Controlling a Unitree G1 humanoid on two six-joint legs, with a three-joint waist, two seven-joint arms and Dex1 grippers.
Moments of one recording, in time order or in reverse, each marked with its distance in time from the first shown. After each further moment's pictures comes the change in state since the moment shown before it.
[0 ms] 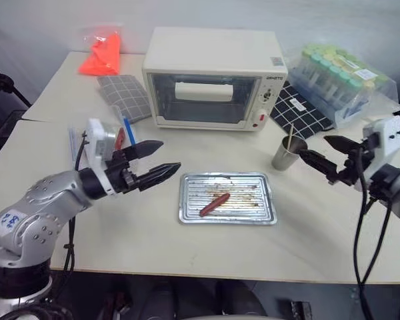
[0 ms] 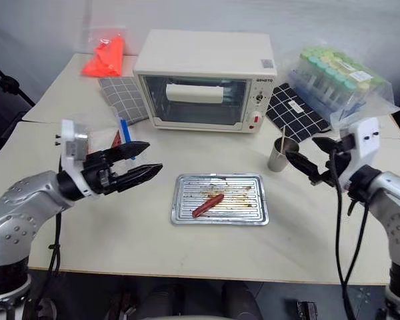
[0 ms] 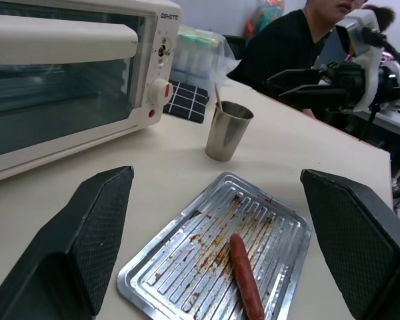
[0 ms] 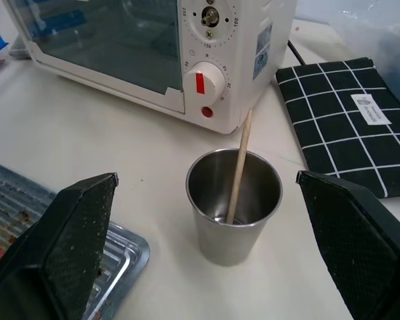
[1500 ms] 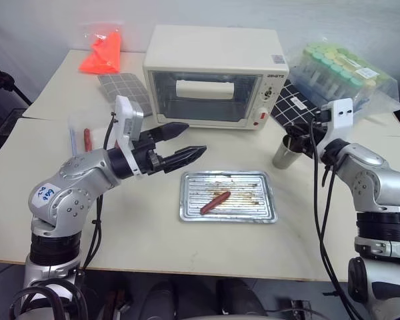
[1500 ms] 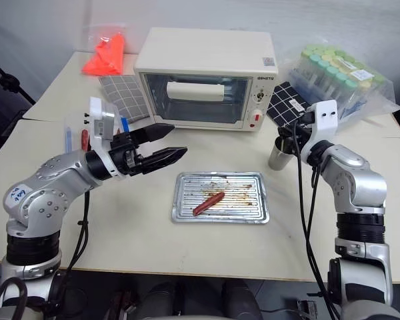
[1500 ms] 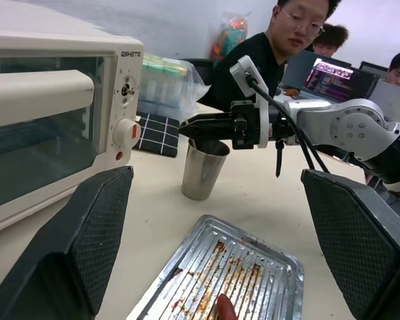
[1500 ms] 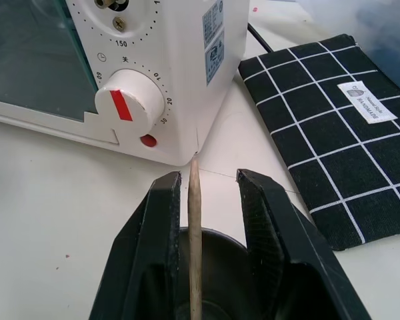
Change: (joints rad) left arm -0.153 -0.109 -0.106 0.068 0.096 -0.023 -0.022; right arm -0.323 0.185 0.188 0.413 -0.231 -0.135 -0.106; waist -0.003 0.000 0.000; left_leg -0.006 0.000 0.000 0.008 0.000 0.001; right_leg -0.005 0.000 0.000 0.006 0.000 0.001
